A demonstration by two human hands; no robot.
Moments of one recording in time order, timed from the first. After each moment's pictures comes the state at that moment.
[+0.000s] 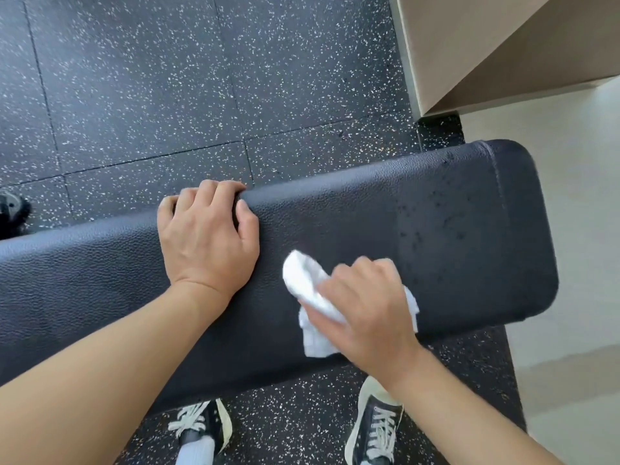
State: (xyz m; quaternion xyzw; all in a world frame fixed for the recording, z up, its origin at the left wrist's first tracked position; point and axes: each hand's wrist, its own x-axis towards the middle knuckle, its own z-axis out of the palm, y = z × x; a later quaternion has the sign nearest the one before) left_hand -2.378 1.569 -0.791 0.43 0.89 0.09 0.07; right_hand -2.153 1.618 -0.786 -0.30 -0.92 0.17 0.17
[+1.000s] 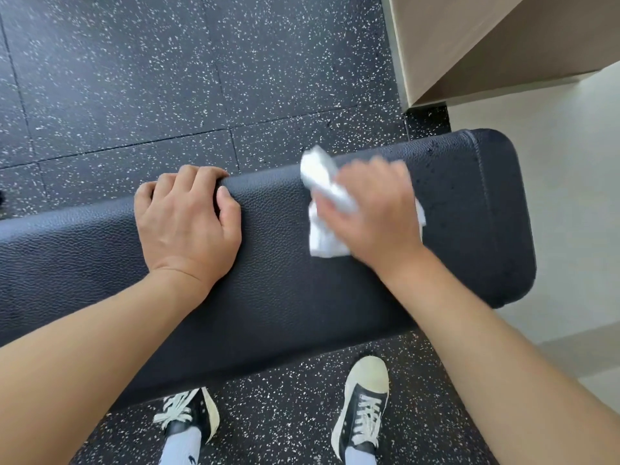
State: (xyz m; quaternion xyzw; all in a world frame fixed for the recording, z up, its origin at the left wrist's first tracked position) left_hand -2.379 1.568 -0.796 0.43 0.90 0.09 0.06; right_hand -2.182 1.714 -0.794 -0.30 -0.92 0.11 0.24
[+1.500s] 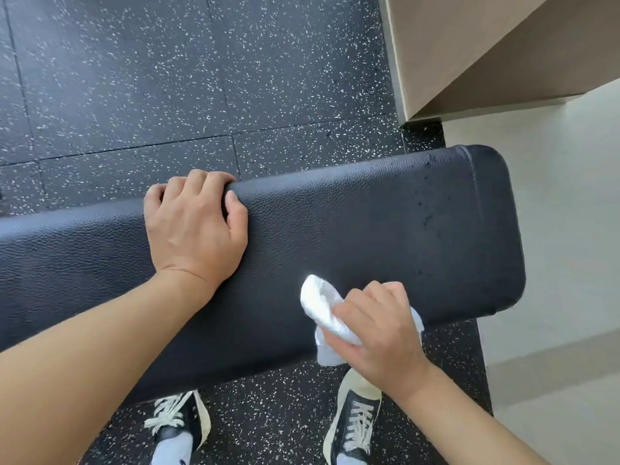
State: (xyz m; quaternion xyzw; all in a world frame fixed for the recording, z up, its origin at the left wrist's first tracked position) left_hand -2.379 1.568 -0.793 0.43 0.89 0.09 0.07; right_hand -2.097 1.604 -0.792 -0.27 -0.94 0.15 0.15
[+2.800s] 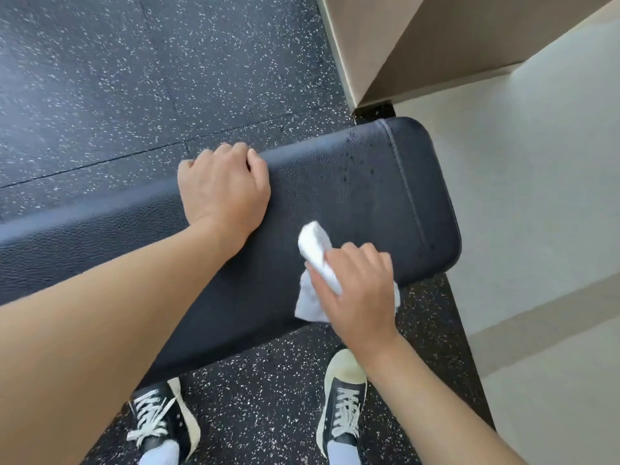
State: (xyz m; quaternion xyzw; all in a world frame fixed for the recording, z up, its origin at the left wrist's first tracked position) left_hand -2.297 1.669 -0.788 0.46 0.88 0.07 0.12; right_hand -2.067 1.627 -0.783 -0.47 -0.86 0.11 0.17
